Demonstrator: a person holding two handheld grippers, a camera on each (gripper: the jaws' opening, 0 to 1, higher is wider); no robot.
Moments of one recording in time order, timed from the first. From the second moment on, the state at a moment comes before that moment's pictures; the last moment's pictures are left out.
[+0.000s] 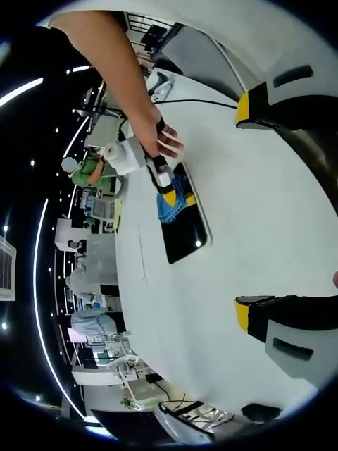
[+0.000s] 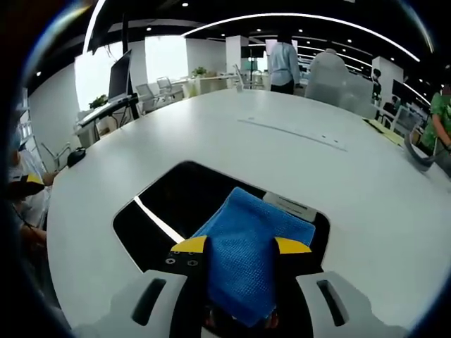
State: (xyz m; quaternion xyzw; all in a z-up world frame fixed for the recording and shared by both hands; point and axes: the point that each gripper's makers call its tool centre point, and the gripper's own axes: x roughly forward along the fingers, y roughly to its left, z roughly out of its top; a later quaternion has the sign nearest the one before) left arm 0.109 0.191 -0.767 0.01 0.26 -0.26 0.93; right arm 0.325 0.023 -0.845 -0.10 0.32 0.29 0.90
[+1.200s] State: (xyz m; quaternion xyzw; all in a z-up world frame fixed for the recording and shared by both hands) left arm 0.101 0.195 -0.768 0.01 0.26 -0.24 0.93; right arm 0.326 -0.009 -0.845 -0.11 0.33 0.28 0.89
